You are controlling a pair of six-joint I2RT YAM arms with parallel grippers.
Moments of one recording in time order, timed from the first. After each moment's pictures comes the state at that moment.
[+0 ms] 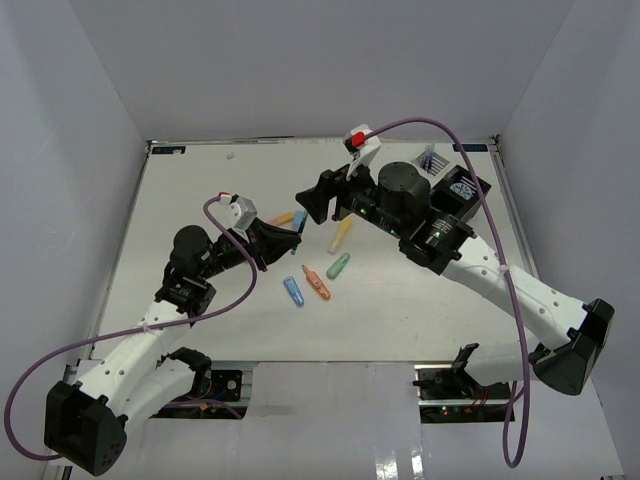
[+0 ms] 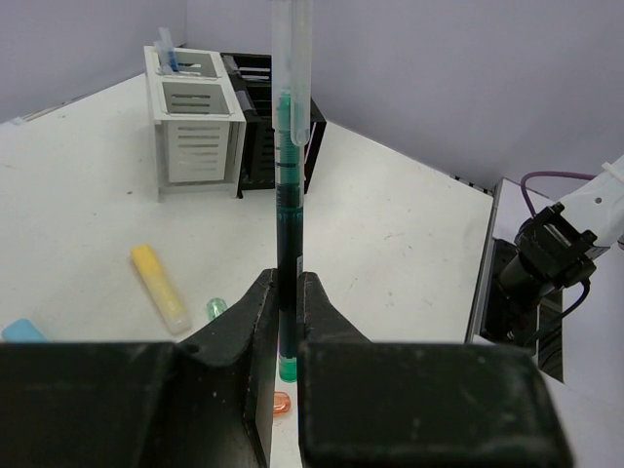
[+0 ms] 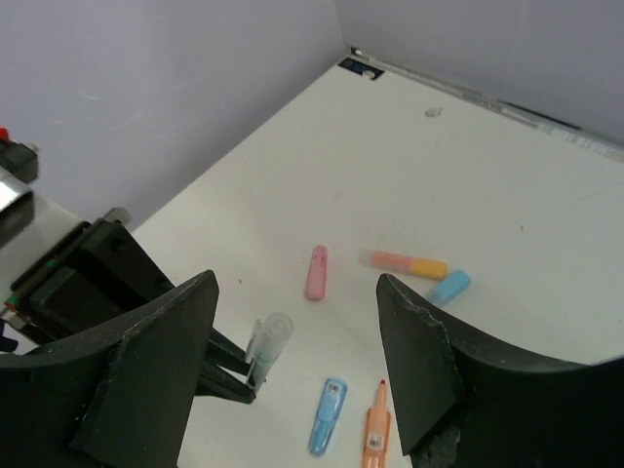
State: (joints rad) left arm -0.44 0.87 0.59 0.38 0.67 -0.25; right arm 0.91 1.29 1.35 -0.11 0.01 0.26
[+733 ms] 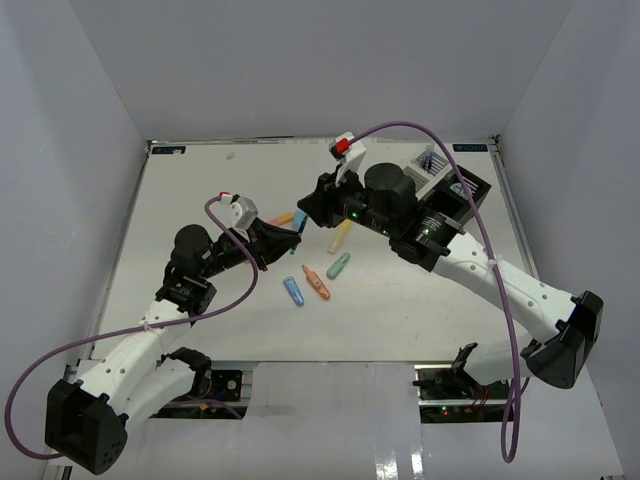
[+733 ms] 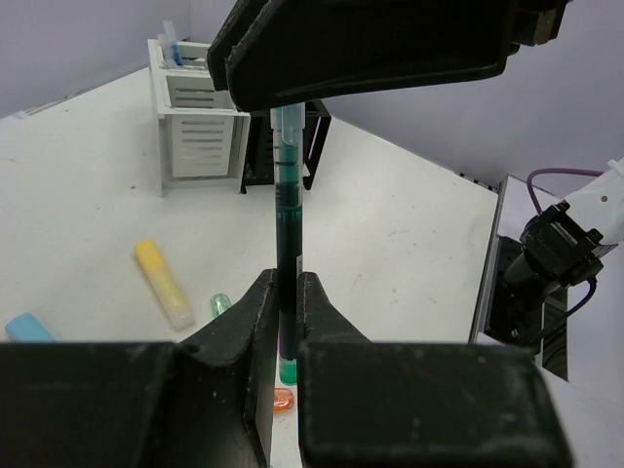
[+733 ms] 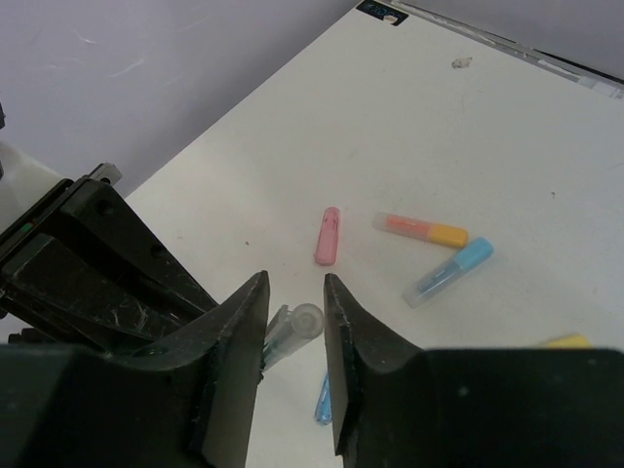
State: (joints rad) left arm -0.44 0.87 0.59 0.38 0.67 -0.24; right arm 0.91 1.34 1.35 -0.18 -0.05 0.26
